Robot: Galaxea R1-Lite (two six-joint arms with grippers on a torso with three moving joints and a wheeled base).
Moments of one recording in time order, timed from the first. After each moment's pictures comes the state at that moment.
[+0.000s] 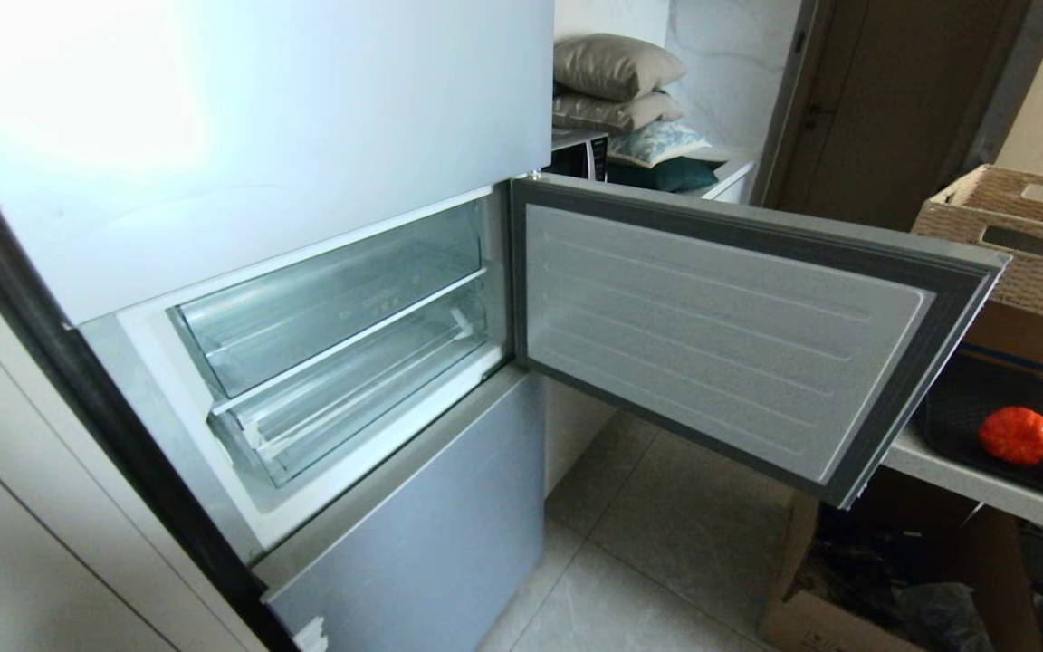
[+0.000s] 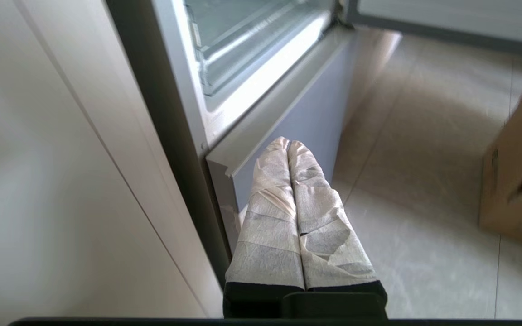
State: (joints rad) left arm 0.00 0.02 -0.01 0.03 -0.01 0.04; right arm 0.00 0.00 0.00 0.00 0.00 0.00
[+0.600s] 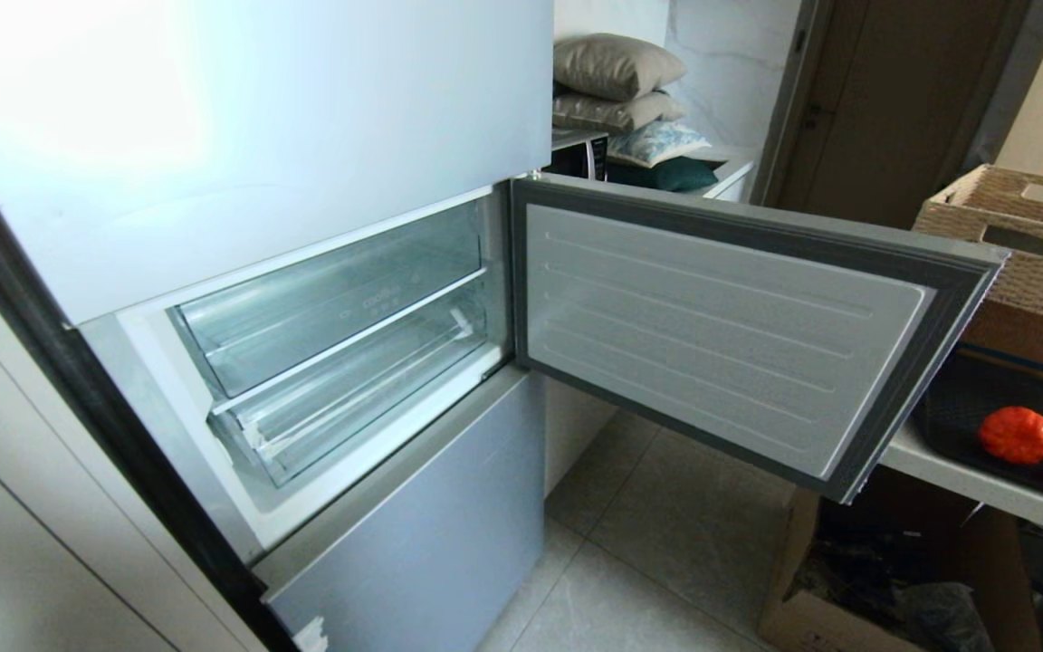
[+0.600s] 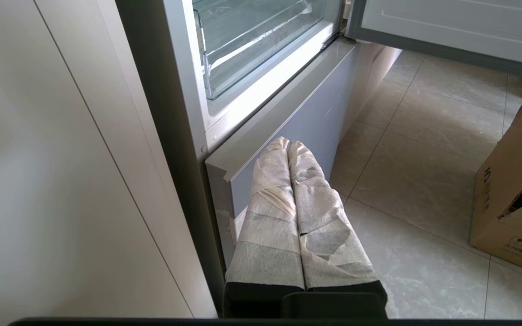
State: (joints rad) left arm 0.00 0.00 -0.01 0.03 0.00 0.00; right arm 0.00 0.00 0.00 0.00 0.00 0.00
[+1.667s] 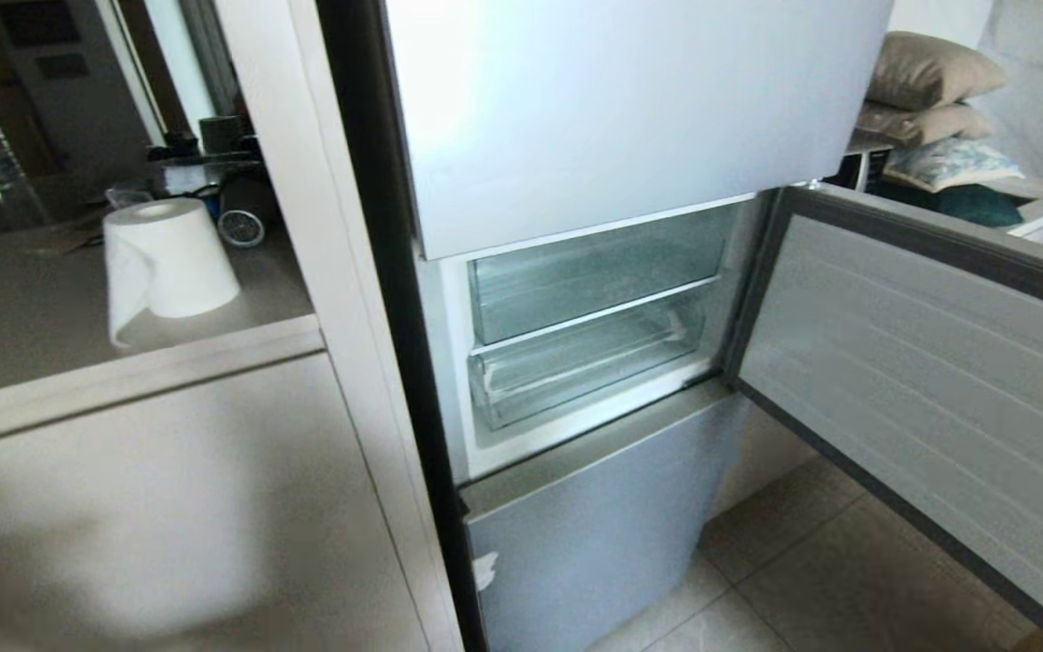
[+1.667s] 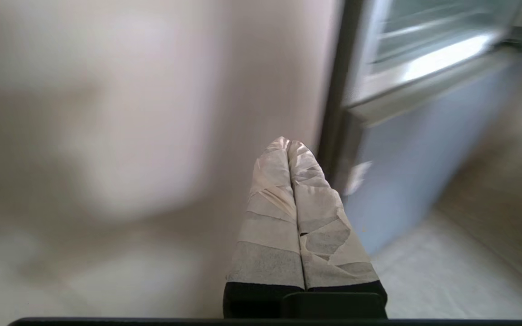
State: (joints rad) left arm 0.00 0.00 -0.01 0.03 0.00 0.00; right arm 0.00 0.00 0.00 0.00 0.00 0.01
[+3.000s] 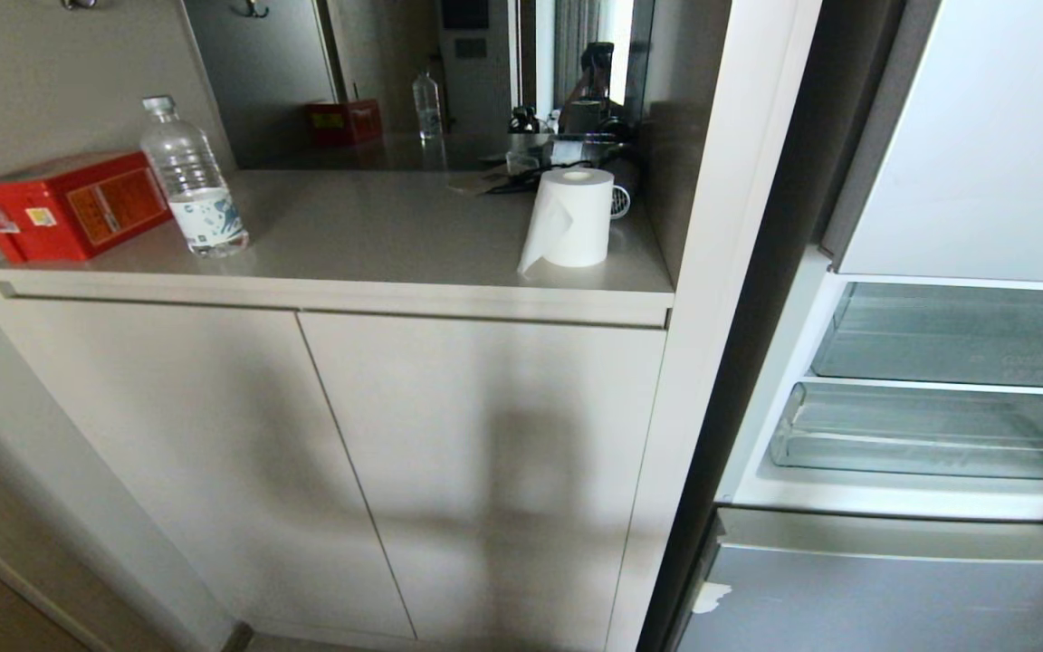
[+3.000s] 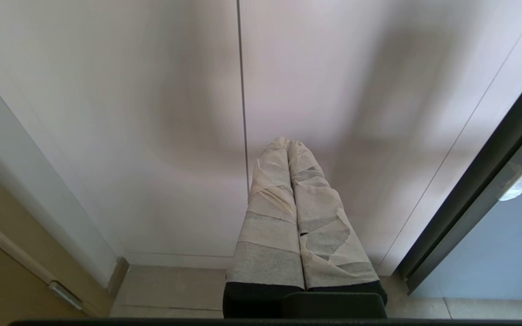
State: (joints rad) left arm 0.00 0.00 -0.01 0.03 0.00 0.00; right arm 0.00 0.00 0.00 0.00 0.00 0.00
